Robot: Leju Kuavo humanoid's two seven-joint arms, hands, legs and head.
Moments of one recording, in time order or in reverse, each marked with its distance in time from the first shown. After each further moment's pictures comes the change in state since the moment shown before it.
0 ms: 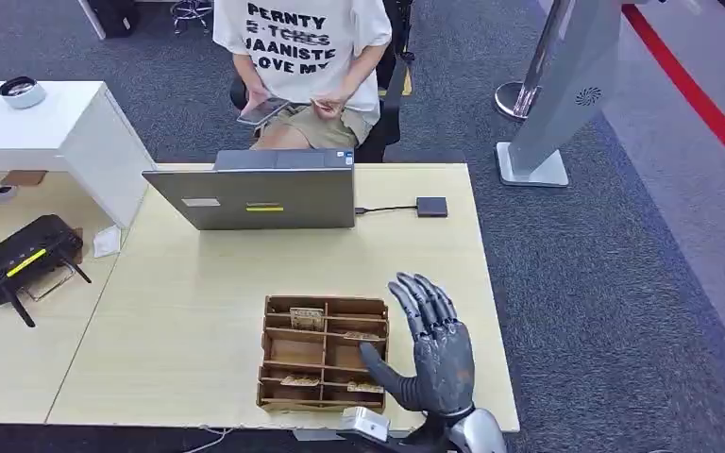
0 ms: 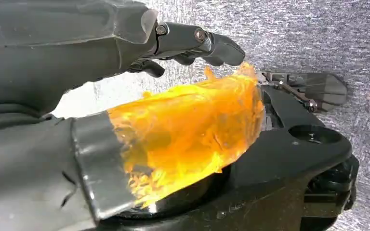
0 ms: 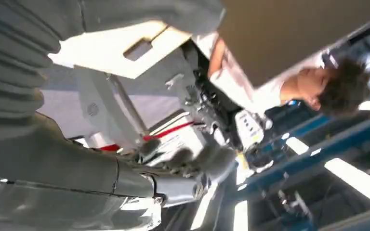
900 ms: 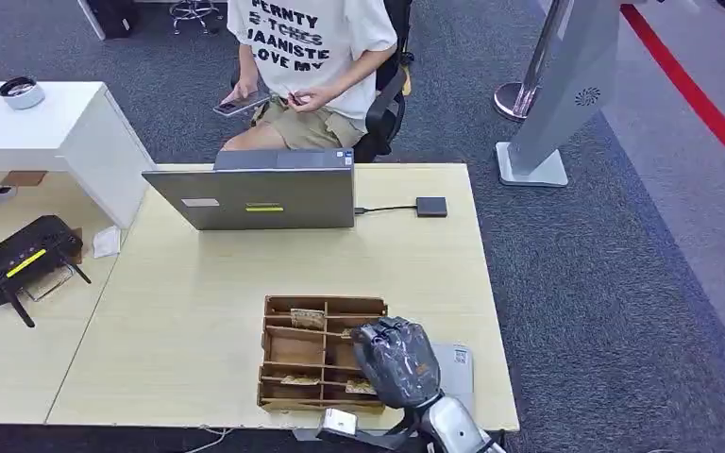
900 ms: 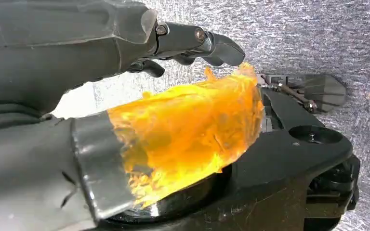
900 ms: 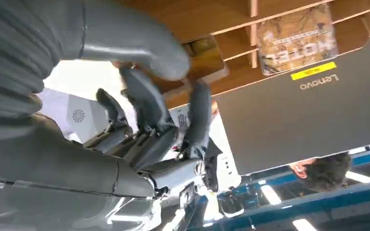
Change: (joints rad) left arm 0.000 0.006 0.000 0.000 -0.026 -0.008 -0.005; right arm -0.172 -0.090 0.190 0.274 0.033 -0.001 0.166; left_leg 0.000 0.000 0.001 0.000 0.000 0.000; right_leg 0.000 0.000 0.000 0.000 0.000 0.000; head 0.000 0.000
